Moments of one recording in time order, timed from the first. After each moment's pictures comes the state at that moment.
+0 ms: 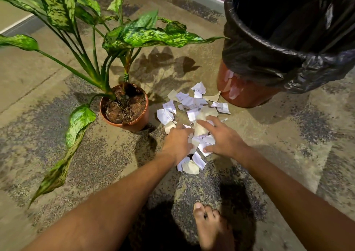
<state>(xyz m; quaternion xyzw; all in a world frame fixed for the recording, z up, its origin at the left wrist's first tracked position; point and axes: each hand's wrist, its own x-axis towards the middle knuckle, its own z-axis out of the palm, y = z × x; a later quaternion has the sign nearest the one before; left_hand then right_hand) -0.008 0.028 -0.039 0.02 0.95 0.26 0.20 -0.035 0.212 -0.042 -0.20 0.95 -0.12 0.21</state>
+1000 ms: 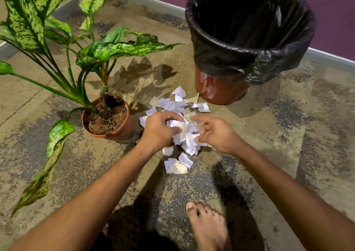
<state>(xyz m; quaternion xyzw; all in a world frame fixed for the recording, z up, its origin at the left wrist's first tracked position) -0.018 0.027 0.038 -0.01 0.85 0.51 0.10 -0.011 0.227 0.019 -0.03 0.85 -0.49 0.20</state>
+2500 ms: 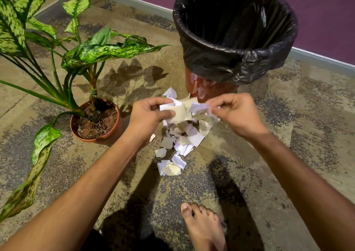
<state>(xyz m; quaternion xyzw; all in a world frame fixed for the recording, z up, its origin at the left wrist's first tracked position) -0.032 0.033 0.076 -0.11 0.67 0.73 0.11 -0.016 0.259 0.088 0.02 0.83 -0.56 0.02</state>
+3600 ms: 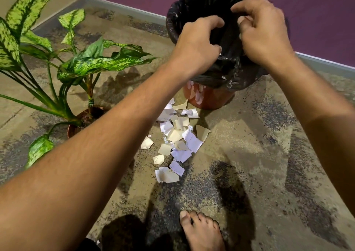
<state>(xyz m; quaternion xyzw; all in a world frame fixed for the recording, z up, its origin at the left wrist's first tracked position) -0.120 0.141 0.189 0.18 0.90 0.38 -0.10 -0.116 0.292 0.194 -0.02 0.93 -0.28 -0.22</state>
